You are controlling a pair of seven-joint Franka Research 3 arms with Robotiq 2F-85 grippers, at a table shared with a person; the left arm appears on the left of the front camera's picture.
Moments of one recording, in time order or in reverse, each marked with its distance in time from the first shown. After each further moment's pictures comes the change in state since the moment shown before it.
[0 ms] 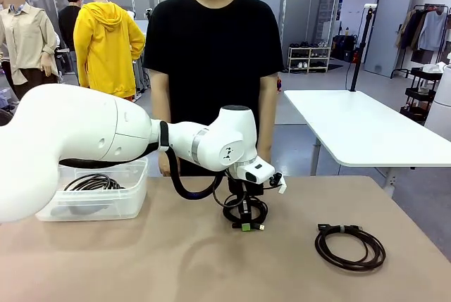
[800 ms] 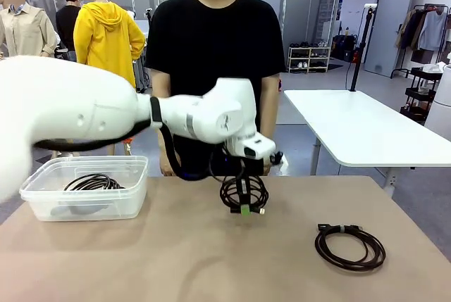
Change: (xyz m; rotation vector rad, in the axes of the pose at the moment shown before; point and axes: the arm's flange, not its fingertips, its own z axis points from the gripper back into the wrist) left arm -0.004 -0.022 0.100 -0.056 -0.013 -0.044; right arm 0.000 0.000 0.000 0.000 0.000 -0.001
